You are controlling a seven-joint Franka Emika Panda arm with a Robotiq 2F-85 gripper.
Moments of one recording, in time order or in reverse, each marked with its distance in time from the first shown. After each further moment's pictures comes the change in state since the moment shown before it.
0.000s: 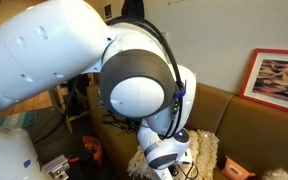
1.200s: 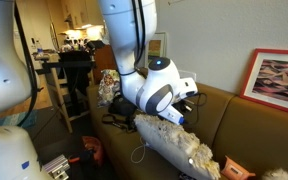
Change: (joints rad) arm -0.075 -0.708 0.174 -0.413 -0.064 0.324 0.181
